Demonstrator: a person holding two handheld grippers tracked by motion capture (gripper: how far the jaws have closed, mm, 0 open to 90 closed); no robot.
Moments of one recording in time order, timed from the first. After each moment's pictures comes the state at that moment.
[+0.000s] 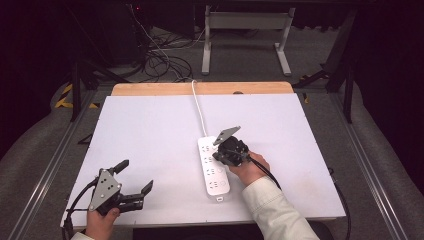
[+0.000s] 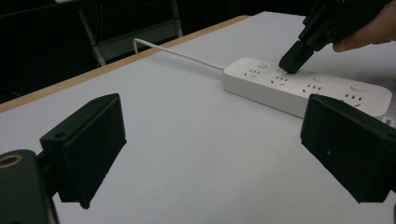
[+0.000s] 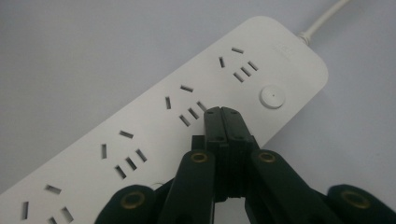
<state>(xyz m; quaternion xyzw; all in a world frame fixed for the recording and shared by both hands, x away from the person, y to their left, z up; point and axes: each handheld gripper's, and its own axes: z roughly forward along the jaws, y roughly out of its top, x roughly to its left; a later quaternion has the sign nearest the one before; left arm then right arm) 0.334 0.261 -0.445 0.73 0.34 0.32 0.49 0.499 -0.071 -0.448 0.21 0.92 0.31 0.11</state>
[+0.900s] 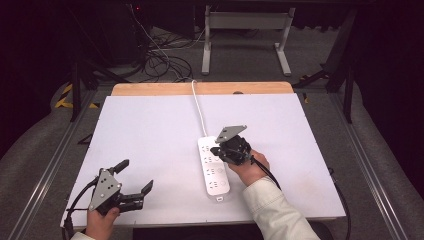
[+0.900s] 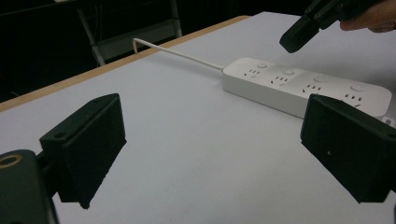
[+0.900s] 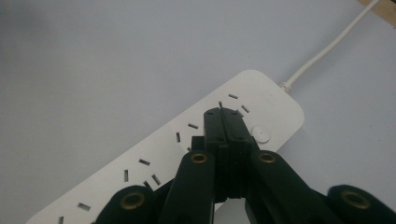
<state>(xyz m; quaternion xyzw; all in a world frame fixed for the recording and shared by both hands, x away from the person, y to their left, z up) 0.335 0.262 -0.445 0.73 0.34 0.32 0.49 0.488 -0.075 -0.426 0.19 0.90 0.37 0.14</state>
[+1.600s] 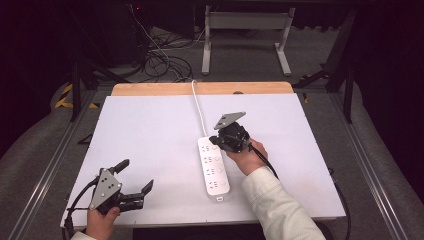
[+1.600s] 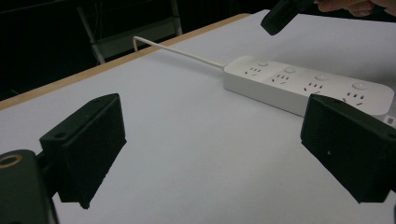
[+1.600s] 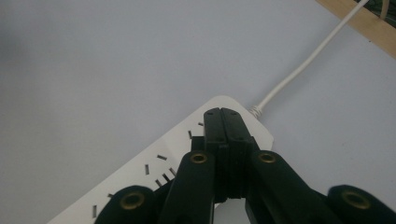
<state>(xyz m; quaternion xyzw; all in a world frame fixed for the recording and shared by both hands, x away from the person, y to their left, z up) 0.336 0.262 -0.446 0.74 0.34 0.32 0.49 0.516 -0.069 -0.410 0.21 0.89 0.37 0.14</state>
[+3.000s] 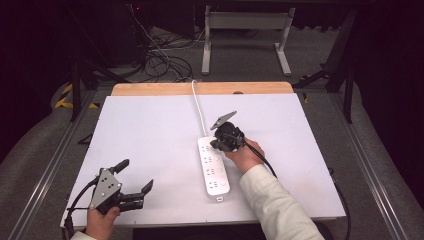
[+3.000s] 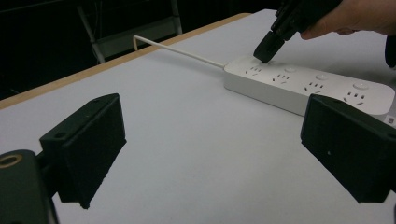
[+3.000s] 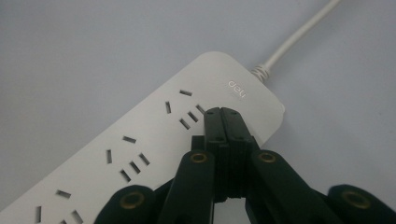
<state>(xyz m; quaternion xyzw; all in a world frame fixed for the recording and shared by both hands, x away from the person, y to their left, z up) 0.337 0.262 -0.446 0.74 0.34 0.32 0.49 0.542 -0.061 -0.442 0.23 0.92 0.31 0.10</state>
